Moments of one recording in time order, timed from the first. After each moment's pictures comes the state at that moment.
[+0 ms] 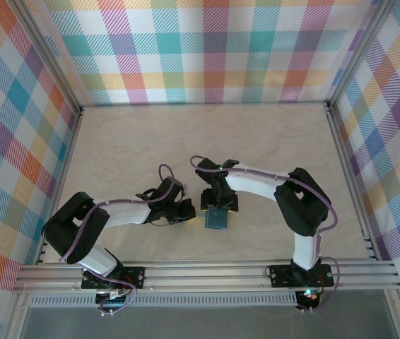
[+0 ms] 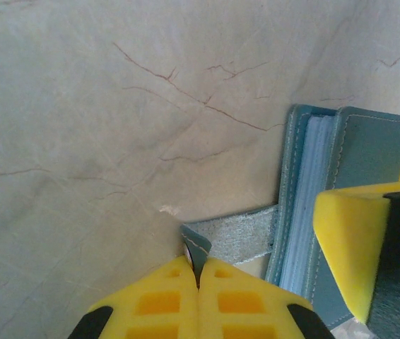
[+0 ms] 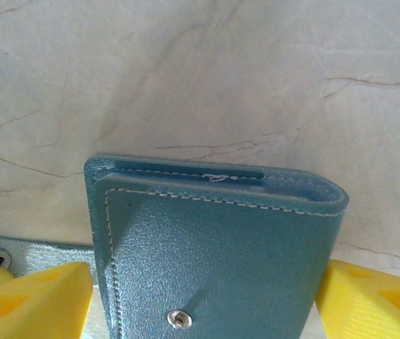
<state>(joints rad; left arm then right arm) -0.69 1.54 0.59 -0.02 0.34 -0.87 0.84 1.88 1.27 -0.88 -0.06 0.85</state>
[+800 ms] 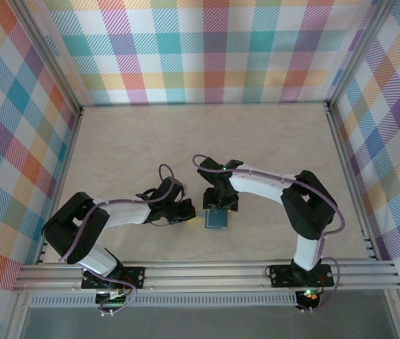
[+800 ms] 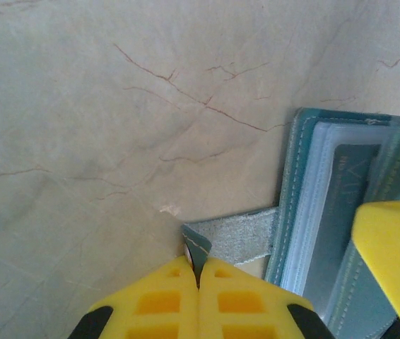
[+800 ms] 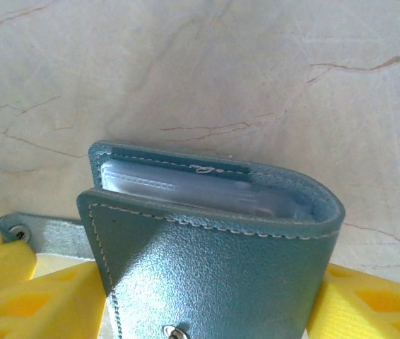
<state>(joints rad) -0.69 1.54 0.60 -0.03 0.33 -0.87 0.84 1.81 1.24 -0.88 -0.06 0.86</state>
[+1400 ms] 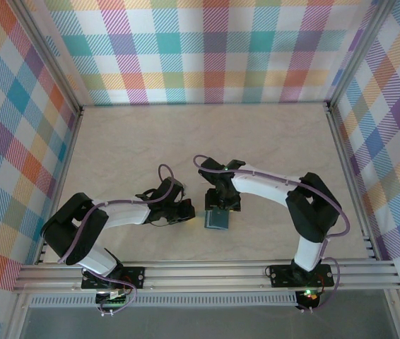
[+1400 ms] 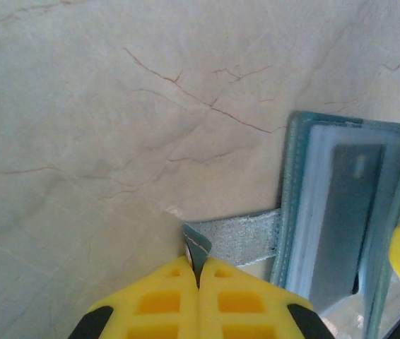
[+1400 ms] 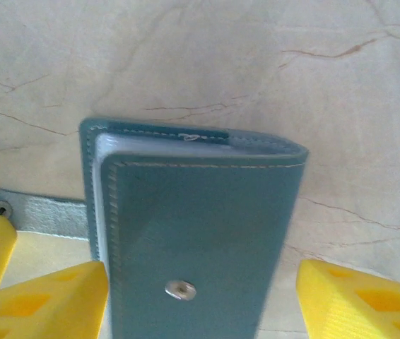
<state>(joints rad) -0.69 1.53 0.59 -0.03 0.31 -0.87 0.84 1.78 1.23 -0.92 -0.03 0.83</state>
